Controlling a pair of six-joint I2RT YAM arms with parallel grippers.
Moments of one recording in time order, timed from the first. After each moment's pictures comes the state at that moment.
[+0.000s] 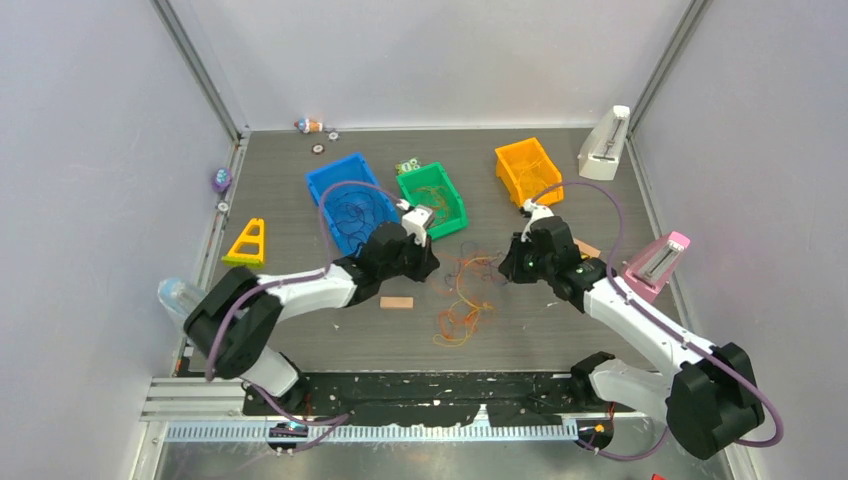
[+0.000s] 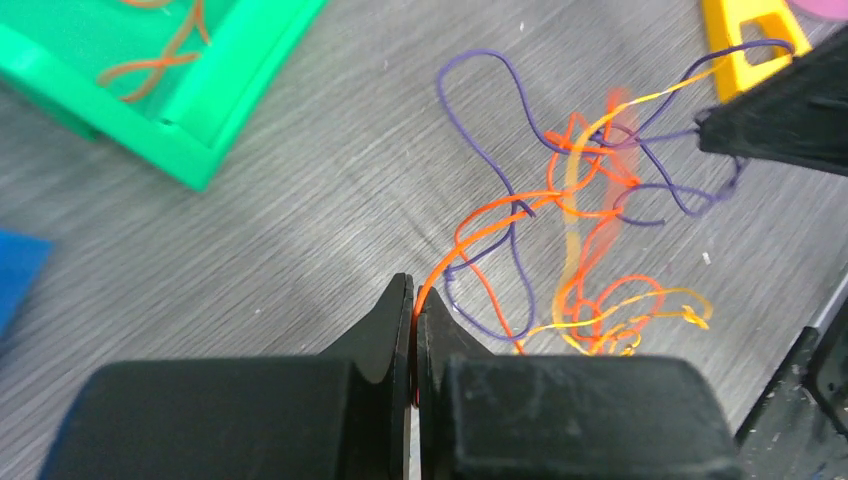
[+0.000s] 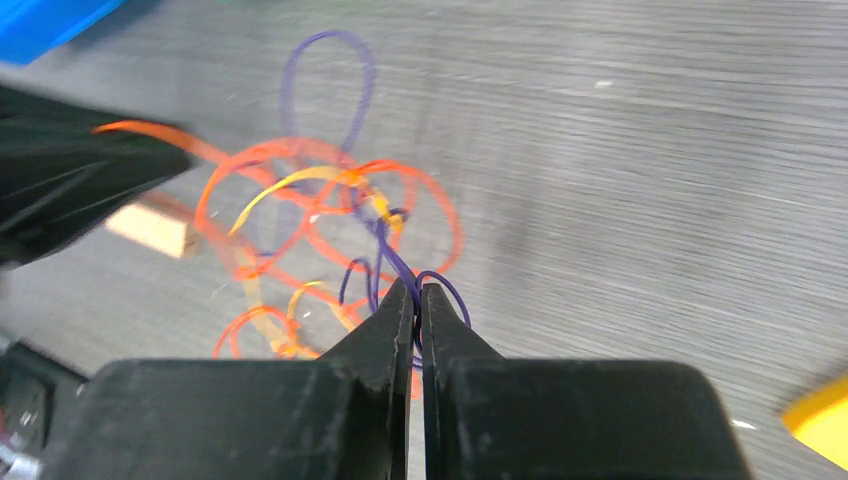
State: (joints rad) left arm -0.75 1.59 0.73 0.34 0.14 -0.31; right arm 0.46 1.08 0.64 -0.29 -0.11 0.42
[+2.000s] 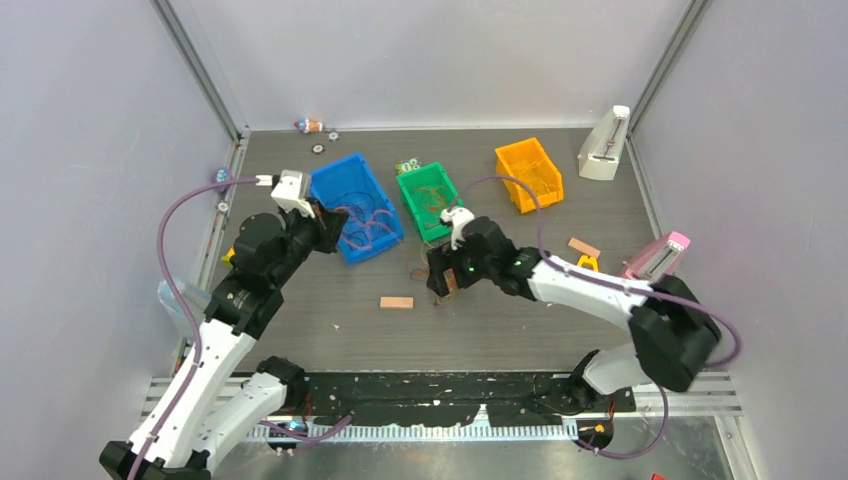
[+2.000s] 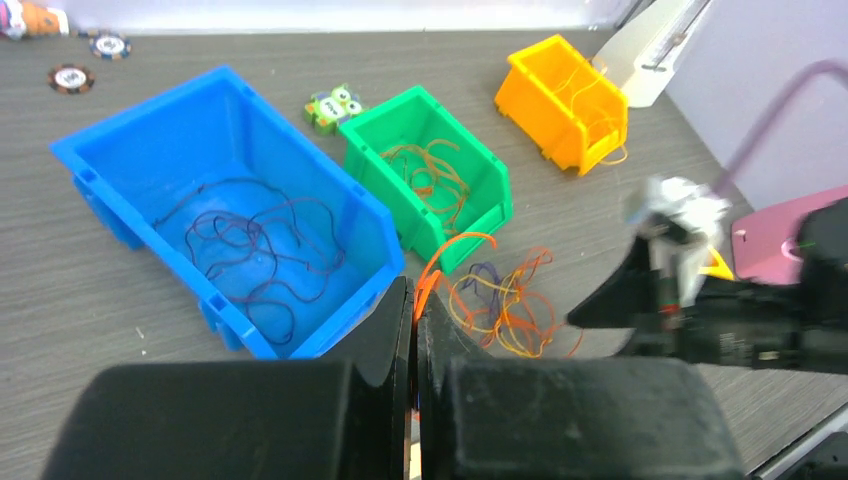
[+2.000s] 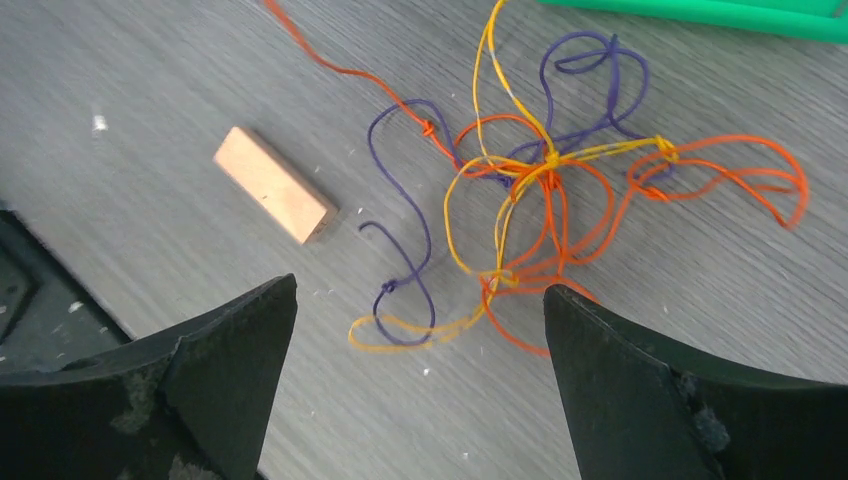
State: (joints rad) left arm -0.40 0.76 0.83 -0.25 0.04 -0.28; right arm 0.75 1.34 0.78 -0.11 -0.10 0.27
